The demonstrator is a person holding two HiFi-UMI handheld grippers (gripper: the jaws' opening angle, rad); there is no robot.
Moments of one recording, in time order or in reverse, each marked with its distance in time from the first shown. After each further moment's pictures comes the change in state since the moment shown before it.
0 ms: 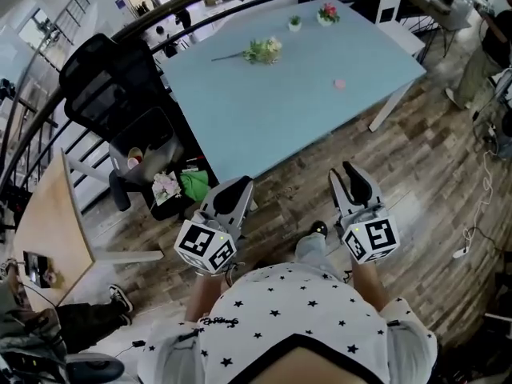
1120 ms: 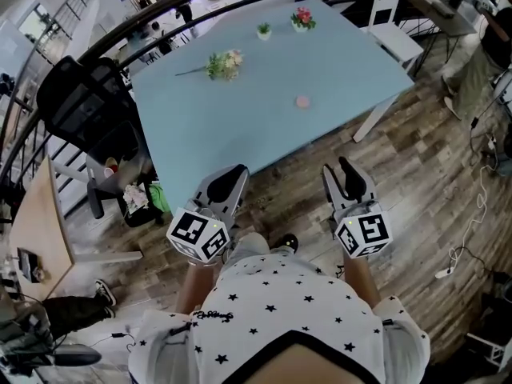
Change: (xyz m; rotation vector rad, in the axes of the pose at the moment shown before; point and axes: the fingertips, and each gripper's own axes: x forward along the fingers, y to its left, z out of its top) left arm 0.200 -0.058 0.021 0.009 0.013 0.039; right arm 0.018 -0.209 0.001 0.041 0.012 0.017
